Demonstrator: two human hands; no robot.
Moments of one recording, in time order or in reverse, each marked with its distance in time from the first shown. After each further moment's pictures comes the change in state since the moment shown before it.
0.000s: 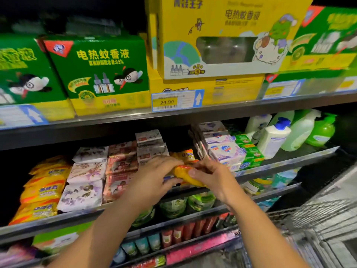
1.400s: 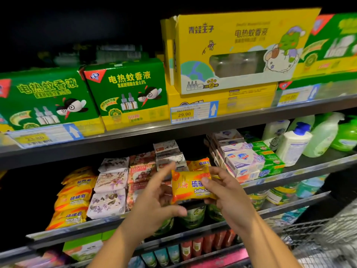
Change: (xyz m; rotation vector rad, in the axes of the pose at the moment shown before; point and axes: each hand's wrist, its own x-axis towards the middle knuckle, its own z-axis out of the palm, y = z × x) left_hand -0.050 0.026 -0.039 -0.824 0.022 -0.412; right_hand -0.036 -0.021 0.038 0.285 0.060 0.085
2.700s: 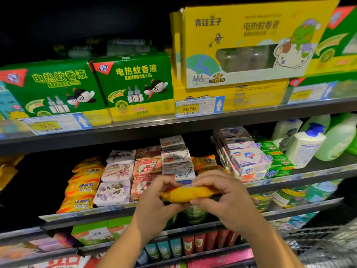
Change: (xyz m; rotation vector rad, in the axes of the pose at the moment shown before) left_hand -0.013 -0.010 0.018 0.240 0.251 -0.015; right_hand -0.014 -0.010 -0.007 -0.630 -0.211 -0.574
